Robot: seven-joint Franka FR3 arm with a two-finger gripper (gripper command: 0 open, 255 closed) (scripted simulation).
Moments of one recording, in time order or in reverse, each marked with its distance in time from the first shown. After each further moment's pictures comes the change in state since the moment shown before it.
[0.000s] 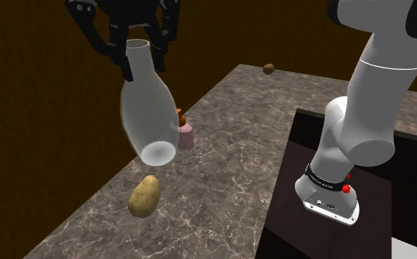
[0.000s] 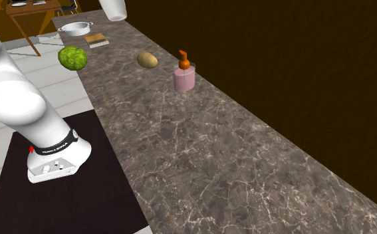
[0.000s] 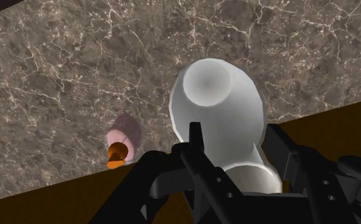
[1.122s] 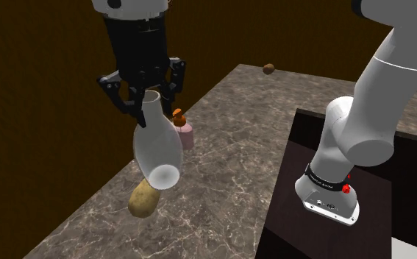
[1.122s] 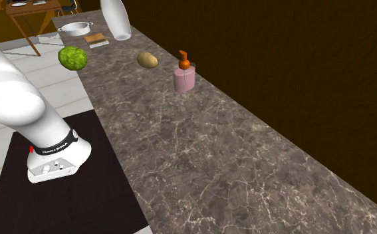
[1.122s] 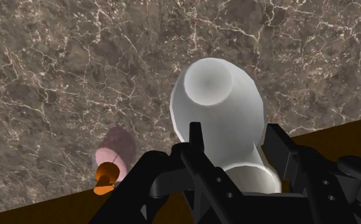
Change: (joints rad) arm -0.029 -0.131 -0.028 -0.383 0.069 0.270 -0.031
